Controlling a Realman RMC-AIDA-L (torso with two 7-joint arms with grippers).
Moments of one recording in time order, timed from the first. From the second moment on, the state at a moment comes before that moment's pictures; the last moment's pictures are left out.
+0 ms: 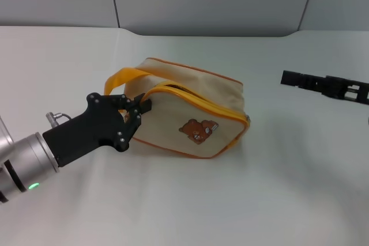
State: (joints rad) left arm -0.52 -2.08 0.36 0.19 1.91 1.50 -0.58; right arm 0.56 1.99 -0.51 -0.51 -1.91 -1.63 1.73
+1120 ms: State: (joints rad) left arm -0.44 -2.02 0.67 0.39 1.99 1.85 -1.04; right arm 0.51 2.06 -0.79 -0.48 -1.89 -1.76 0.99
